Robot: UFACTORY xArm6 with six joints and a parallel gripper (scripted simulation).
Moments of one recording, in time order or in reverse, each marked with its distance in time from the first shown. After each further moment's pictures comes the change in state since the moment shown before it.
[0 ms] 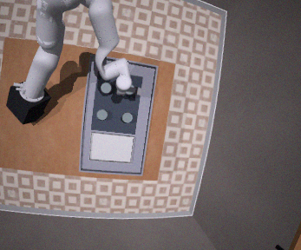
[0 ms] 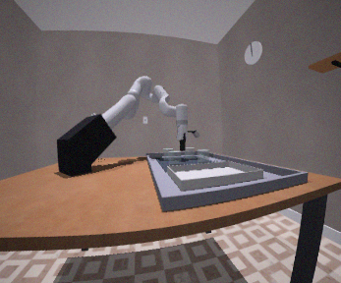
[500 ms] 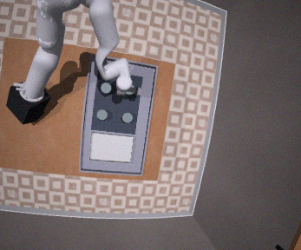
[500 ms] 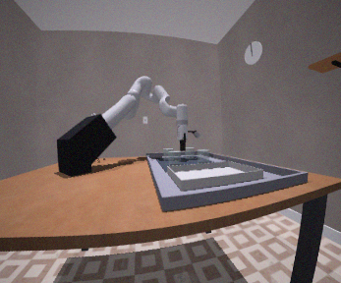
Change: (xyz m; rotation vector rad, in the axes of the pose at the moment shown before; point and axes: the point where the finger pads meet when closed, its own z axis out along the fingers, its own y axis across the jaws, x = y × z) arm 0.001 0.000 0.000 0.000 -0.001 0.000
